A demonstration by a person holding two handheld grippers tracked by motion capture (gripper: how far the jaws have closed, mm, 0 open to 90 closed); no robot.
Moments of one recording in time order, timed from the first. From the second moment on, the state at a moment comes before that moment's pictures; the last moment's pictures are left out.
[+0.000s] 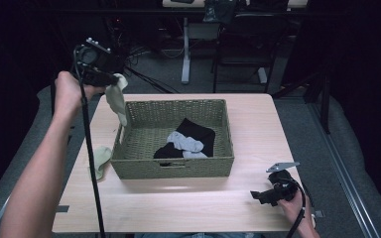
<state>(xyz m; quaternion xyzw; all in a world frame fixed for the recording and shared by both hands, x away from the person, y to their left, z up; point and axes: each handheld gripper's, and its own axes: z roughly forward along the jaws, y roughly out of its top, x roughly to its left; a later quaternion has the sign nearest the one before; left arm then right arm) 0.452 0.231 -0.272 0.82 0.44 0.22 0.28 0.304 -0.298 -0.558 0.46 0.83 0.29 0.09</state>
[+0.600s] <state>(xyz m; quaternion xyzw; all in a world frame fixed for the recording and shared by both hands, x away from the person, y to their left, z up) 0.443 0.297 -0.310 0.79 0.51 0.23 0.26 0.304 -0.298 -0.558 0.46 0.83 0.30 0.10</state>
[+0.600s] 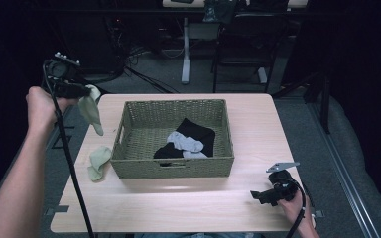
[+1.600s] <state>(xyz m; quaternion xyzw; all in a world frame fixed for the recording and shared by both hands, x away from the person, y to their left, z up) 0.453 0.330 -0.463 0.79 0.57 0.12 0.21 0.304 -0.298 -0.559 0.46 0.83 0.29 0.10</state>
